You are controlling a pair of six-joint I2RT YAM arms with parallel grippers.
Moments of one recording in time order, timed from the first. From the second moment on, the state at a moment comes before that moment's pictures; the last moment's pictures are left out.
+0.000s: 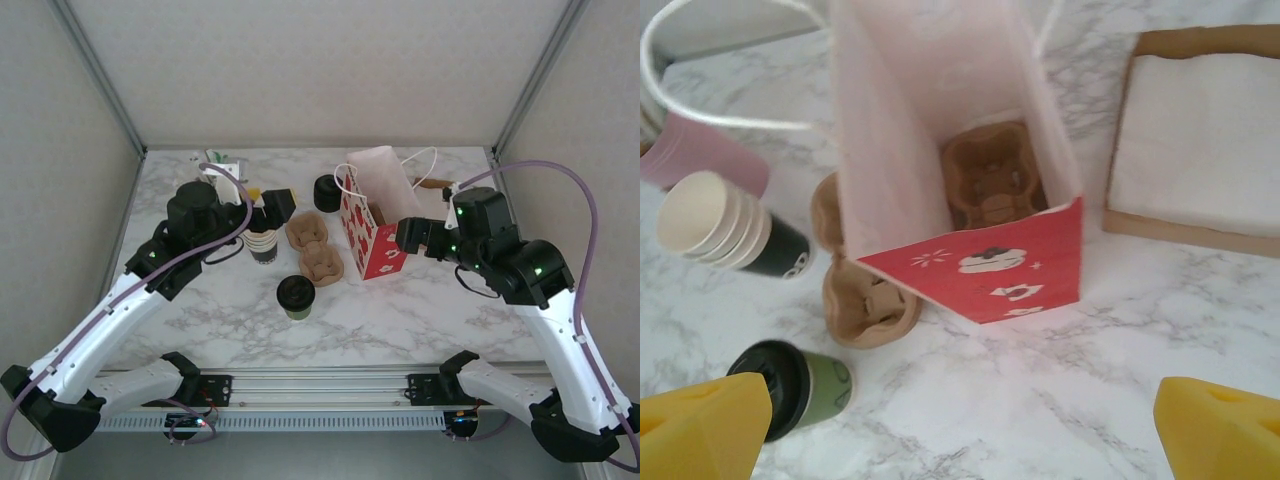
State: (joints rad) left arm -0.57 1.04 1.13 -0.33 0.06 -0.56; right arm 0.55 0.98 1.47 -1.21 0.12 0.51
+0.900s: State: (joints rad) left arm -0.56 0.98 1.04 -0.41 -0.01 -0.60; right arm 0.45 1.10 1.58 -1.27 0.26 0.56
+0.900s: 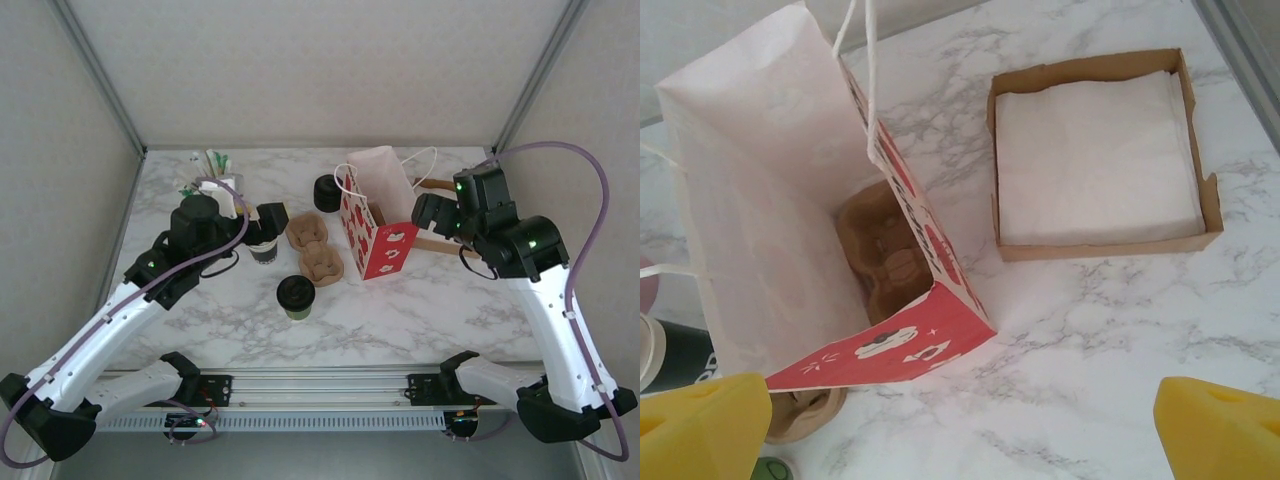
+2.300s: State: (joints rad) left arm -0.48 1.00 0.92 -0.35 0.01 -0.64; right arm 0.54 1.07 1.37 -1.13 -0.12 0.40
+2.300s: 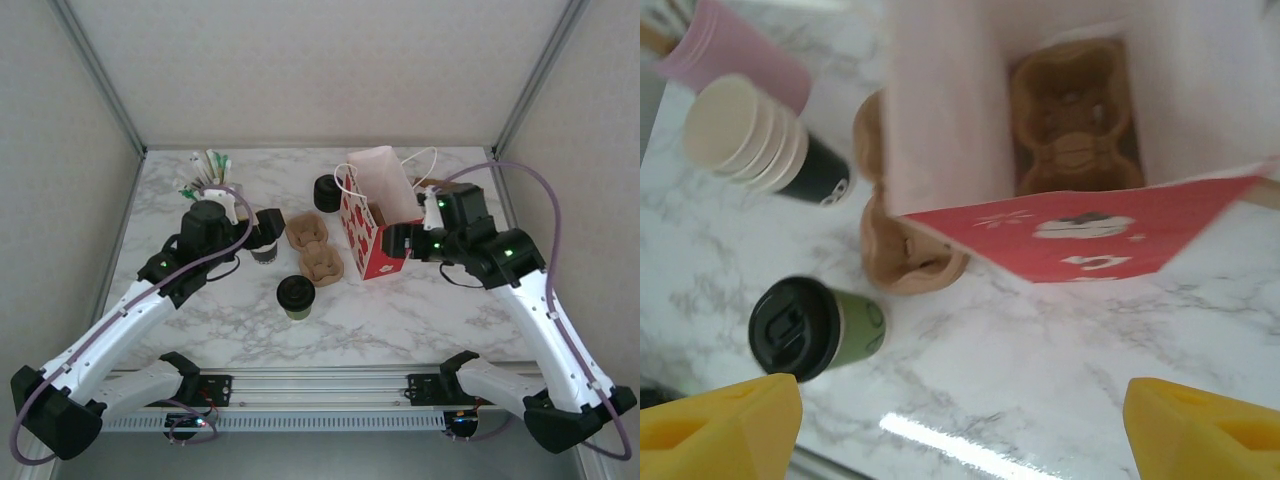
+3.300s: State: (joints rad) left arm -0.06 0.81 0.72 -0.44 0.30 -0.71; right arm 1.14 1.74 1.68 -1.18 0.06 0.47
